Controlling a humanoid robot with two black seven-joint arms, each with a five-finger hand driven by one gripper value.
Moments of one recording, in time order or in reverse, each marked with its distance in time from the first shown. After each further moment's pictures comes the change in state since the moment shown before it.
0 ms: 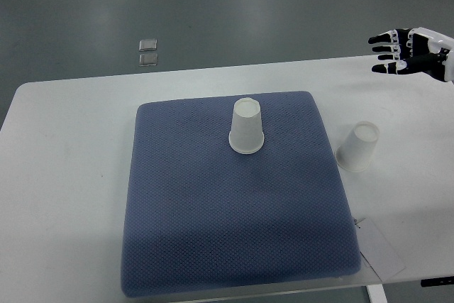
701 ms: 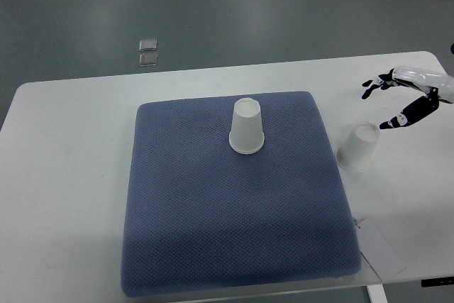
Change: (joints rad) left arm 0.000 0.000 0.000 0.000 0.000 0.000 0.000; right arm 0.029 -0.097 -0.238 0.225 -0.535 -0.226 0.095
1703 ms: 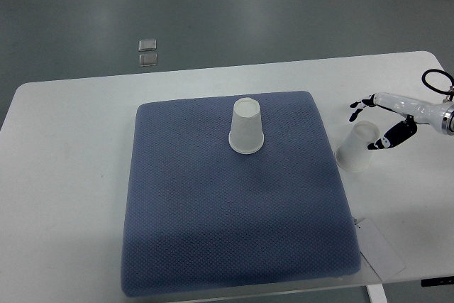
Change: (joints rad) left arm 0.000 0.000 0.000 0.000 0.000 0.000 0.000; right arm -0.001 0.090 -0.117 -0.034 -0.091 -0.163 -0.016
